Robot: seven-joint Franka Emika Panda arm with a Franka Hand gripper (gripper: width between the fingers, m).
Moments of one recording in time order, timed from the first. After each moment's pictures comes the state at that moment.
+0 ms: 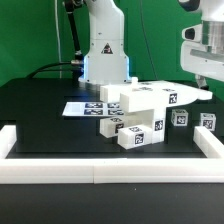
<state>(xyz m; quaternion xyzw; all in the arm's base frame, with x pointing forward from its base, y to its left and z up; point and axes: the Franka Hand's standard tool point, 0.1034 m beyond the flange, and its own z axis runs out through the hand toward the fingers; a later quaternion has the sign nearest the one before) 0.424 0.219 0.062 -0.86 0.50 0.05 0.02</state>
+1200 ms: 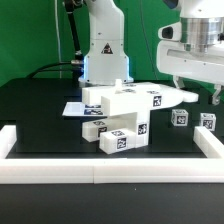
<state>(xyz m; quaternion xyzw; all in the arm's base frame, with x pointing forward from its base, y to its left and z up) 0.457 0.158 0.068 -0.90 0.43 0.03 0.02</state>
